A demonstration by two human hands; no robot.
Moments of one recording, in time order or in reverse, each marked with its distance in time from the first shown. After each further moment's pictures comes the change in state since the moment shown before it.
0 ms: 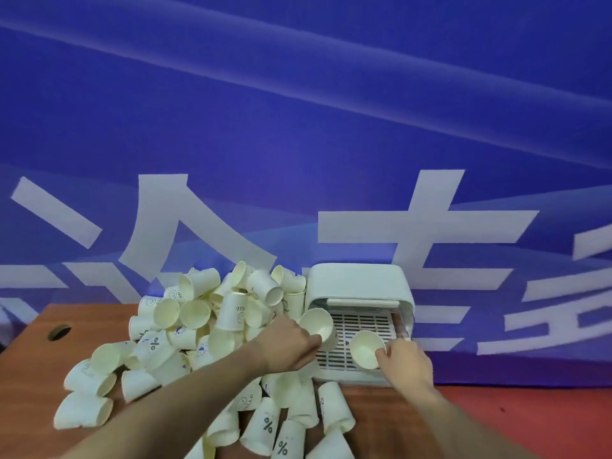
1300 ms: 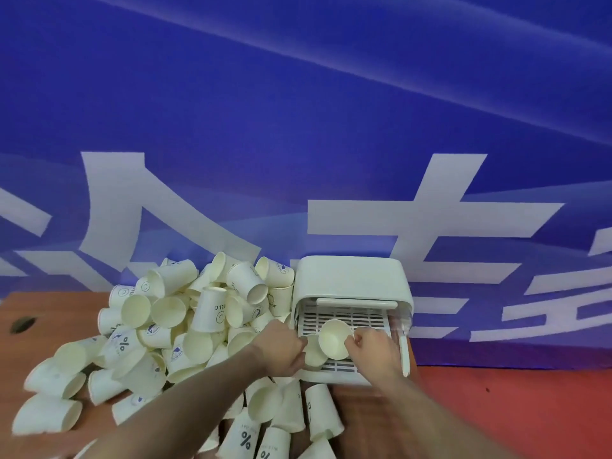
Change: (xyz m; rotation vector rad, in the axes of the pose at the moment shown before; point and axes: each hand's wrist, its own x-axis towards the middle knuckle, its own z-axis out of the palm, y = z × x) left_hand 0.038 -0.007 0.054 -0.012 -0.346 -0.132; right_hand 0.051 -0.025 0.032 0.105 -0.126 -0.074
